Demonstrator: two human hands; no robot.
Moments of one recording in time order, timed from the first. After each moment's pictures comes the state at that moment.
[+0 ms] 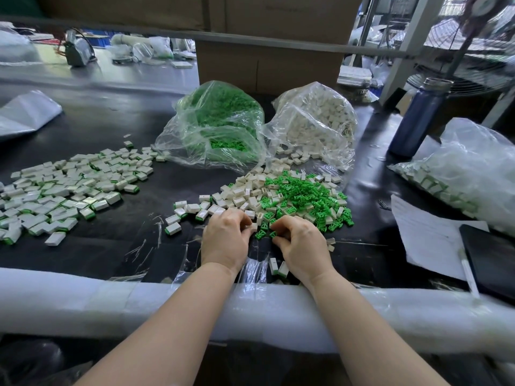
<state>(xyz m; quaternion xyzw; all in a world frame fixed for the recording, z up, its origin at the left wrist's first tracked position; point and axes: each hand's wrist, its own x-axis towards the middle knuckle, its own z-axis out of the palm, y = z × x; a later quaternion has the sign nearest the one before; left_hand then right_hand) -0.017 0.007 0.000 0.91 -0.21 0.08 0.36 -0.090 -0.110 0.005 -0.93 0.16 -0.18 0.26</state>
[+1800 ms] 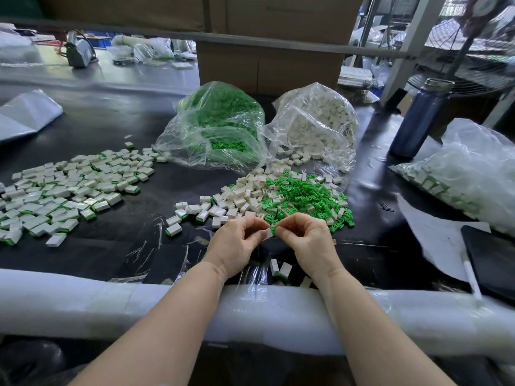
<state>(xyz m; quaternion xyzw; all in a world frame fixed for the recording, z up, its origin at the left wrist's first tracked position) -0.017 0.013 0.004 0.81 -0.29 -0.12 0.50 -0.093 -0.118 0.011 -0.79 0.15 -0.21 0.56</state>
